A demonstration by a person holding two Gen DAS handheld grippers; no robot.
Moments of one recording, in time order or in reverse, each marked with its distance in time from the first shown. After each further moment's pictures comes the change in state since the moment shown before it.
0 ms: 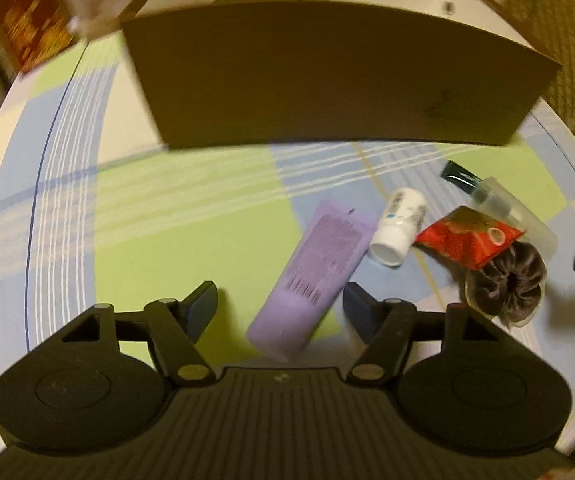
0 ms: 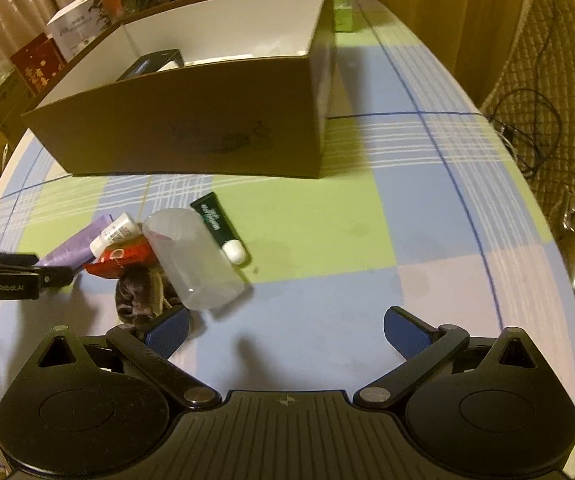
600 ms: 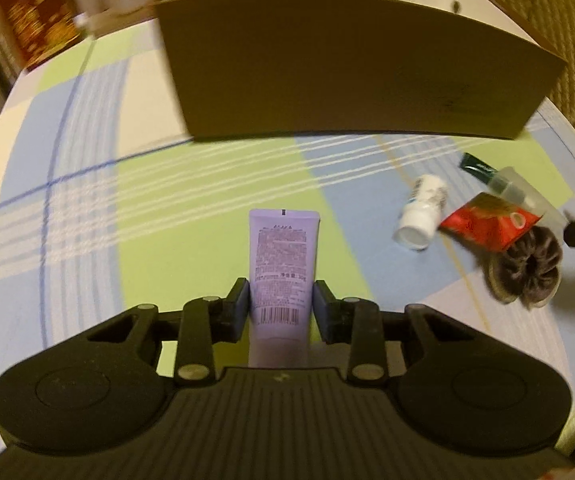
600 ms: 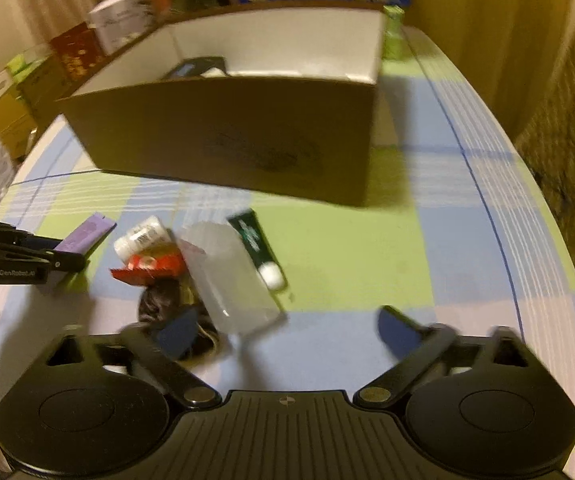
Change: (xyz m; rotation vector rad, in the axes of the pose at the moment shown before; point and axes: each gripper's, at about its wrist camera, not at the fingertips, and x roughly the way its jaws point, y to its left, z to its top) left arm 0.000 0.032 -0.013 -0.041 0.013 -0.010; right arm 0.009 0.021 0.004 -0.155 -0.085 0.062
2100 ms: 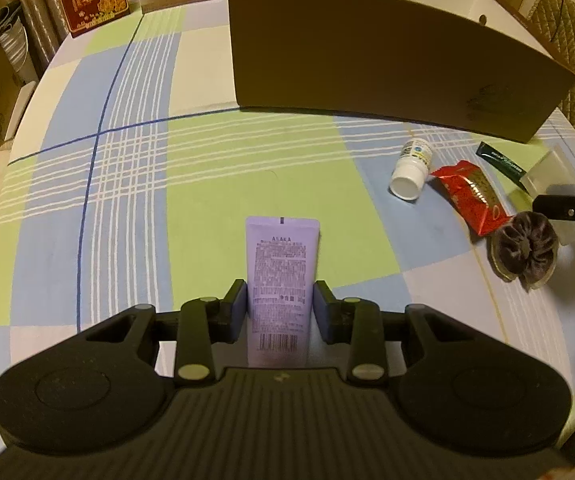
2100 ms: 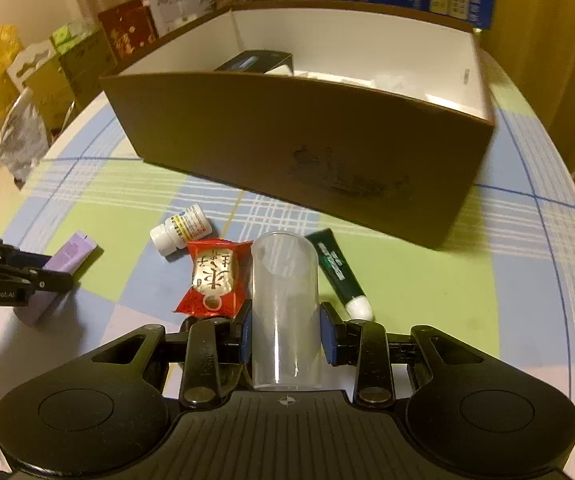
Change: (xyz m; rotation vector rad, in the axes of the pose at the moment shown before) left arm -0.029 0.014 -0.024 -0.089 0.003 0.033; right arm 0.024 0.024 0.013 -0.066 0.015 0.072
